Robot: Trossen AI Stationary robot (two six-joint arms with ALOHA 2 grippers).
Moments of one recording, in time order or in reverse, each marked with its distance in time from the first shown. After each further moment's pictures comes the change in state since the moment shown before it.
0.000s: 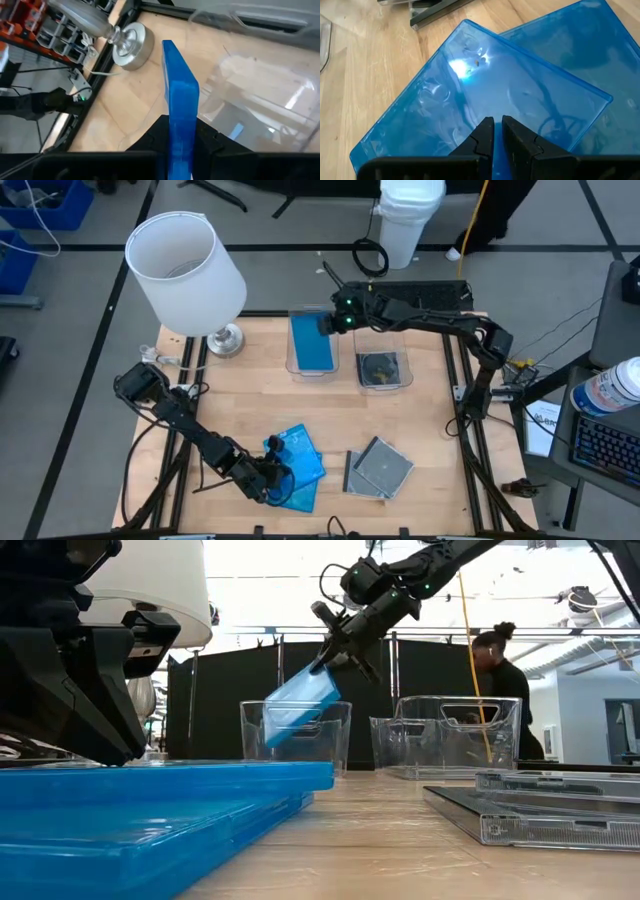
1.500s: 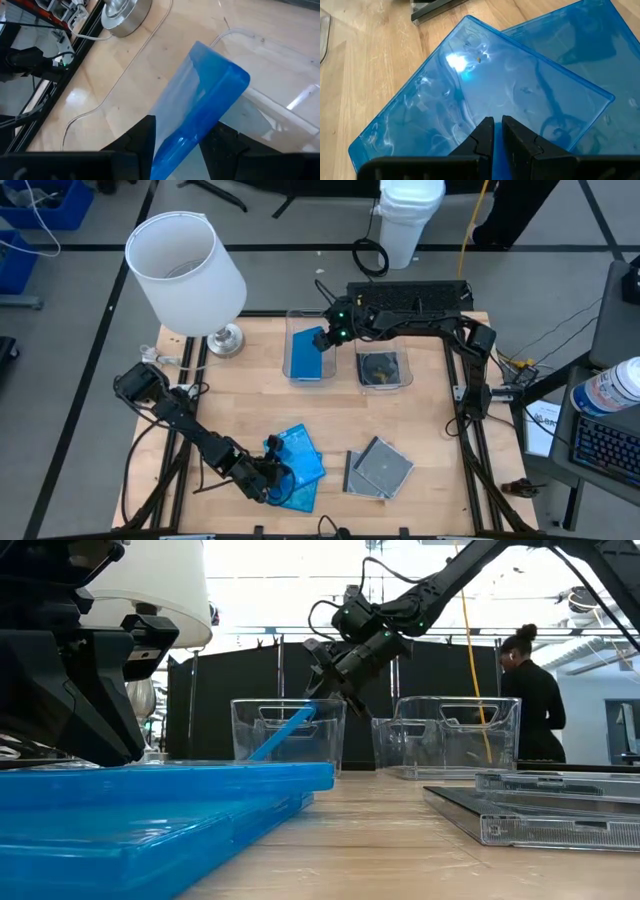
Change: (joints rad) left arm 0.000 0.000 0.001 -0.016 0.001 -0.032; right arm 0.001 0.131 -0.088 0.180 -0.106 -0.141
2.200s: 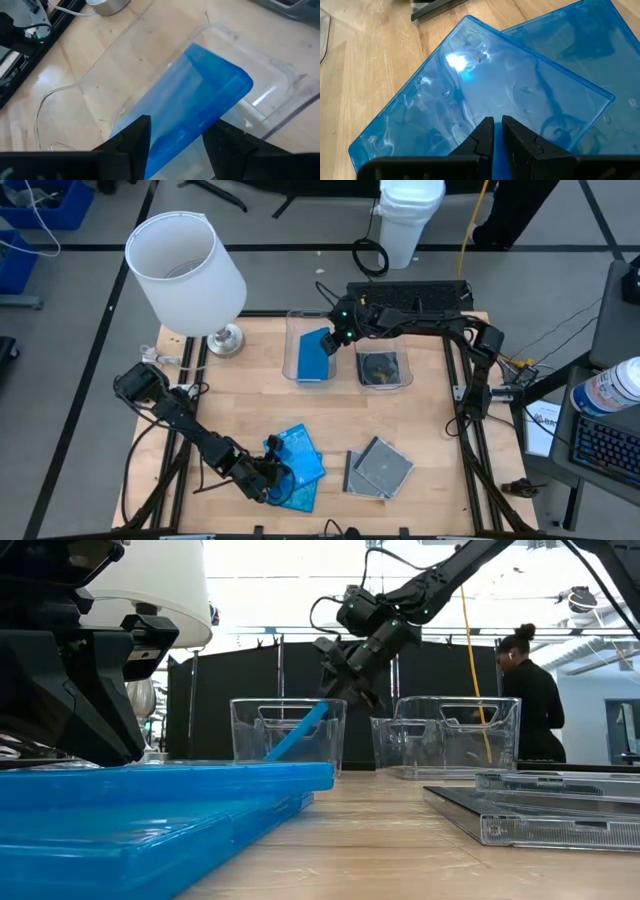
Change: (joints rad) left arm 0.000 0.000 0.000 0.001 0.000 0.001; right arm -0.001 -0.065 0.001 -0.171 0.058 -0.157
